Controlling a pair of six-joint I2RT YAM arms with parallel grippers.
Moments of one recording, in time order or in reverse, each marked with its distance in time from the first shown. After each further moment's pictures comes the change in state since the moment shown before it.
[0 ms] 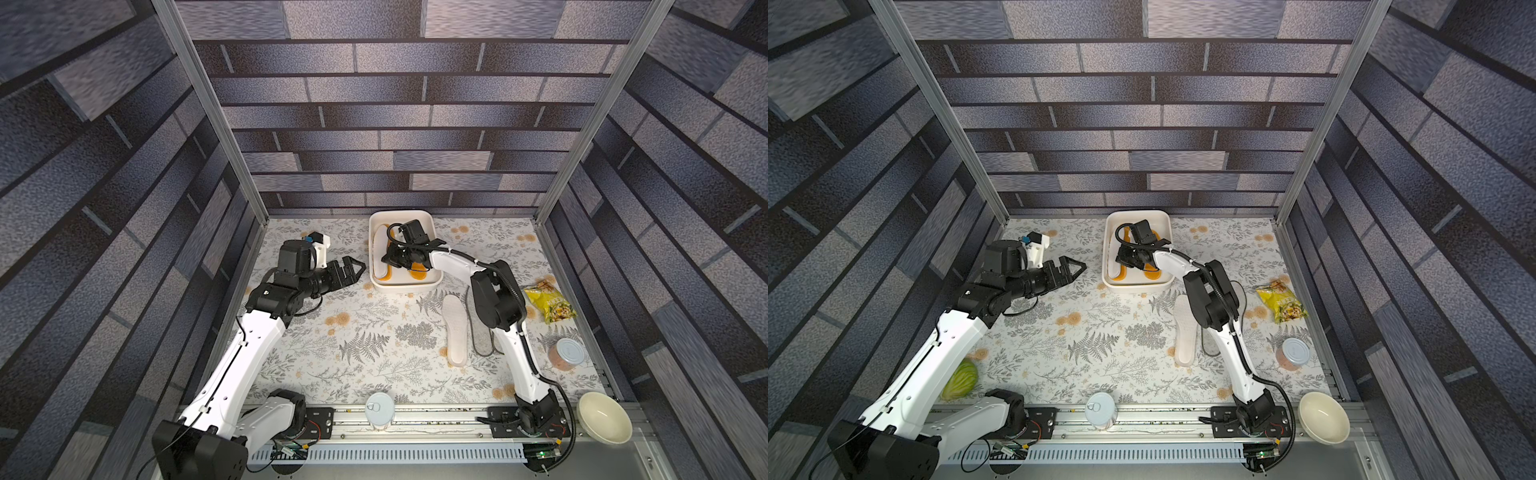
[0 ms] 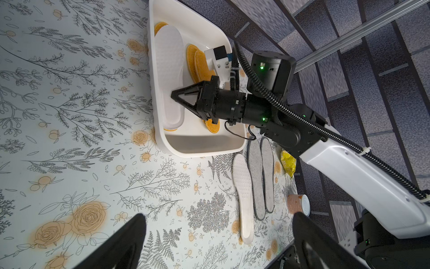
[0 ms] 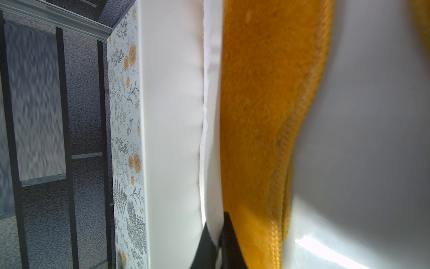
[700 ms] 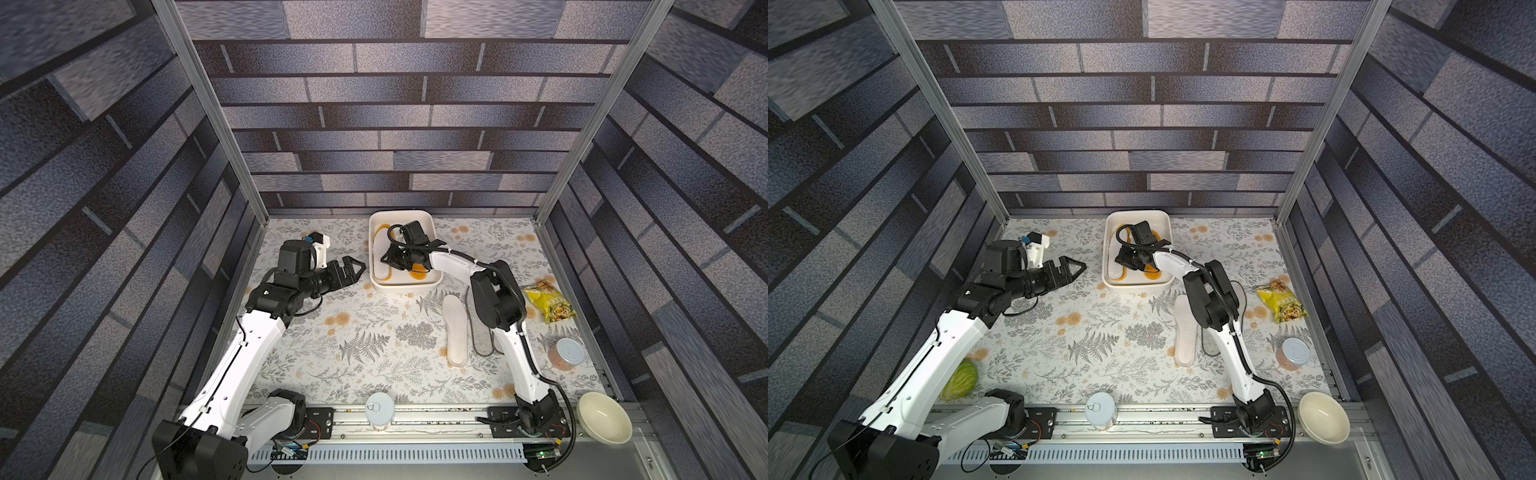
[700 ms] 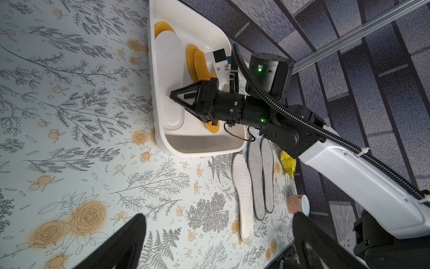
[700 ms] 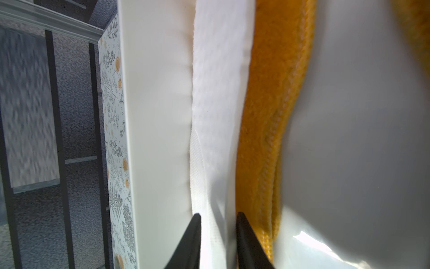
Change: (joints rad) left arm 0.000 0.000 0.000 0.000 0.000 -0.002; right arm -0.002 0.000 -0.014 -0.008 0.023 0.010
